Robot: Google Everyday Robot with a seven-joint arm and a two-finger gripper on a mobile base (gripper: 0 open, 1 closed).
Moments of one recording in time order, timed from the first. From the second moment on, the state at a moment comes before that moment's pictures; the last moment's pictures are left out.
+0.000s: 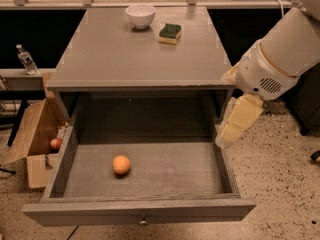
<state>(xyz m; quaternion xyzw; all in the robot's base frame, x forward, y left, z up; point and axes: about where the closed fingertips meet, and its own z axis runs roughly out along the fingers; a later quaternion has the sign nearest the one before) 0.457 -0.131 0.907 -0.60 0.77 0.09 0.19</state>
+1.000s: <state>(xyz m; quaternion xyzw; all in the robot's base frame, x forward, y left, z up) 0.478 -0.098 0.822 -0.60 0.76 0.13 0.19</state>
